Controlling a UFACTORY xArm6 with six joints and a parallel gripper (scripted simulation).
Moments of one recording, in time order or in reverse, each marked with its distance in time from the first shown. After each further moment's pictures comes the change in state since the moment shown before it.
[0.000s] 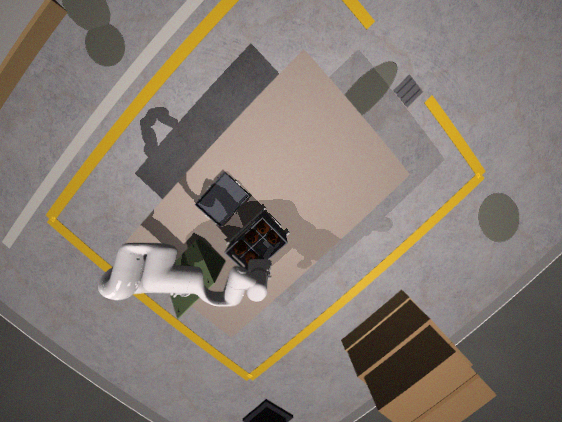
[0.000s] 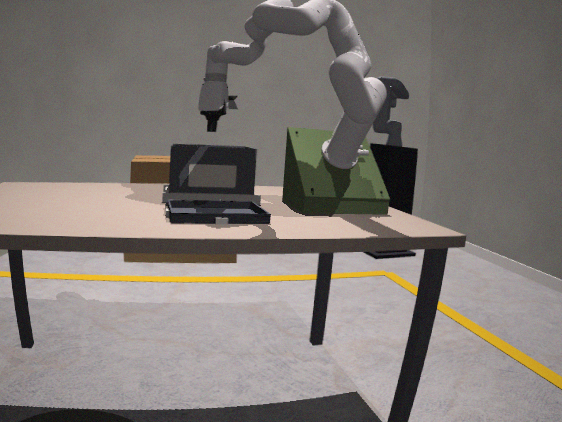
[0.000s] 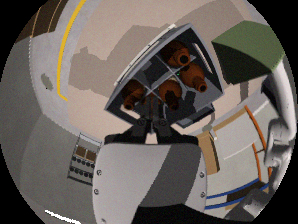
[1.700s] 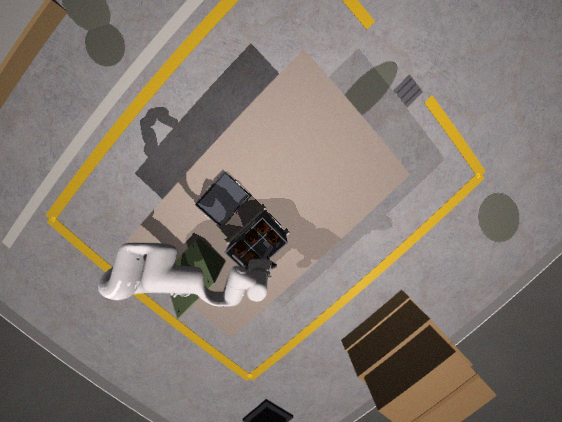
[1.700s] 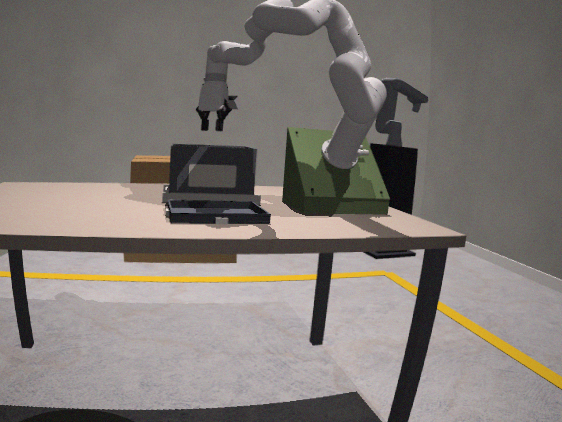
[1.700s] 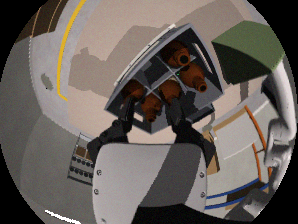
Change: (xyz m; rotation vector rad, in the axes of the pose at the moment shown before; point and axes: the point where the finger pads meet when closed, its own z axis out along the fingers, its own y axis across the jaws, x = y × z) arm 0.000 0.000 0.000 0.000 0.000 0.000
